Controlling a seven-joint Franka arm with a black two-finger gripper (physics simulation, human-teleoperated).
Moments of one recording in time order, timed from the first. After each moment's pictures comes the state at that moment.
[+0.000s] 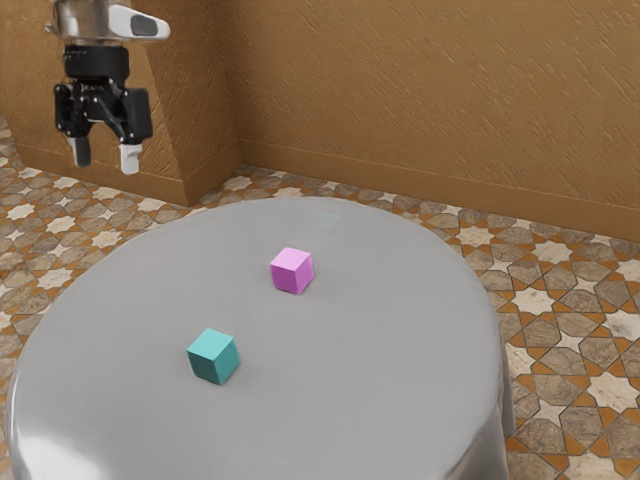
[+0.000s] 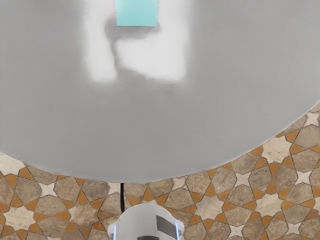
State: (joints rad) arm -0.06 -0.02 0.10 -1.39 -0.06 1.04 0.03
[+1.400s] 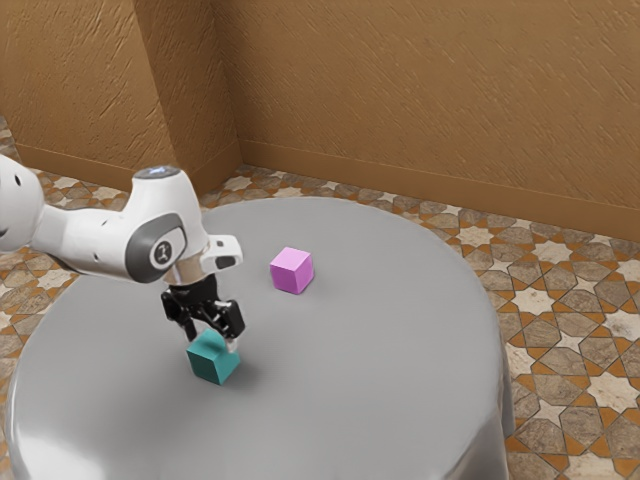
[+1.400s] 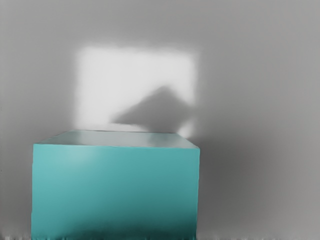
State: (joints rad) arm -0.05 0.08 0.05 -2.32 -0.11 2.35 0.04
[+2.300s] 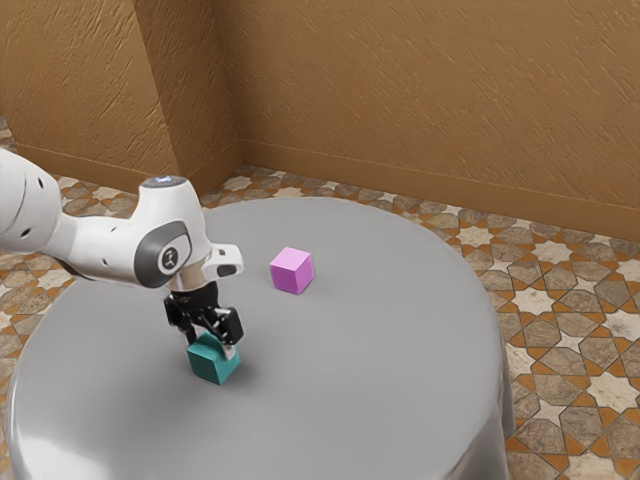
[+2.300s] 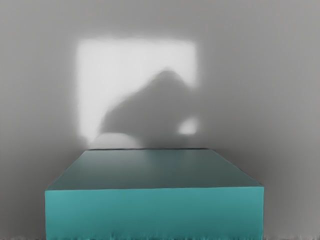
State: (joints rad) arm -0.04 0.17 0.07 -2.28 -0.11 2.37 0.11
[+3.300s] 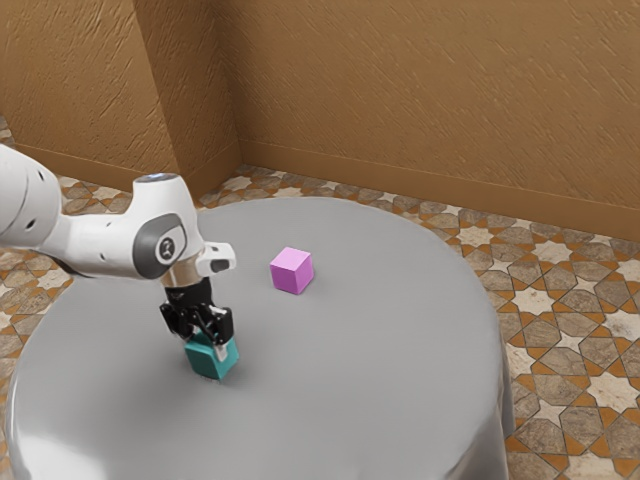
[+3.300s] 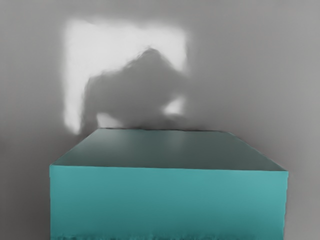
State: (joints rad) arm -0.04 0.19 0.10 -2.24 -0.18 2.29 0.14
